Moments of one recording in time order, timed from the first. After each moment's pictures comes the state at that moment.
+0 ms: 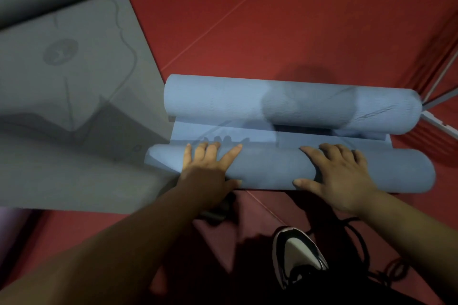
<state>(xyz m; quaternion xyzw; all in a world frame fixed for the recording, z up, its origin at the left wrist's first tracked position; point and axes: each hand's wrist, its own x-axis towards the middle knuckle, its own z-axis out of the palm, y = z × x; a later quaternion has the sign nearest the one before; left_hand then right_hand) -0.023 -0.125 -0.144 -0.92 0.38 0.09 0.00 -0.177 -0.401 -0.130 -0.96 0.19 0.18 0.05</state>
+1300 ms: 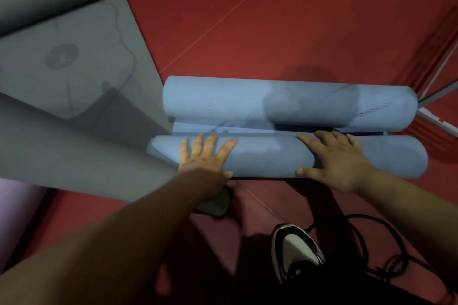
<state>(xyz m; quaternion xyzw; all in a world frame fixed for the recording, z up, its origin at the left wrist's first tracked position) -0.014 -0.137 -0.128 -0.92 0.33 0.20 0.06 -0.158 -0.427 -0.128 -0.97 0.13 0.20 0.06</state>
